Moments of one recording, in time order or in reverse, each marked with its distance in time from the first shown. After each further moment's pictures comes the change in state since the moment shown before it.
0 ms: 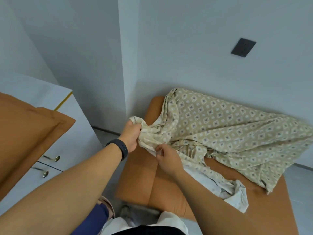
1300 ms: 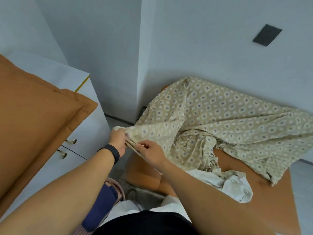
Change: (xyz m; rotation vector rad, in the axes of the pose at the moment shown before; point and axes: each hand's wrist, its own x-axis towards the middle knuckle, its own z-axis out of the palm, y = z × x) left_hand 0.023 -0.070 -0.141 -0.070 0.292 -0.175; right_hand -0.017 -0.085 0.091 0.324 -0.268 0.159
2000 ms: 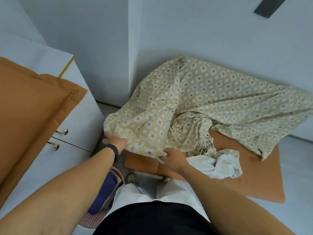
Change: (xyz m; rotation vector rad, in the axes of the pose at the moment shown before) left_hand 0.017 -0.063 -0.024 0.669 0.152 -0.139; right_hand -0.040 0.092 -0.041 -0.415 -0.034 0.181
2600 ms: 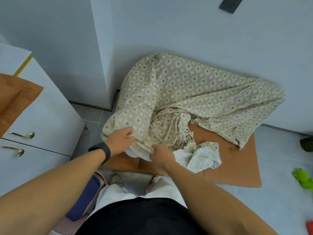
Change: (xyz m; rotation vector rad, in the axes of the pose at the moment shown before) left_hand -0.094 0.035 0.060 0.480 -0.397 0.903; right_hand -0.012 0.052 -0.022 -0.130 0.029 0.110
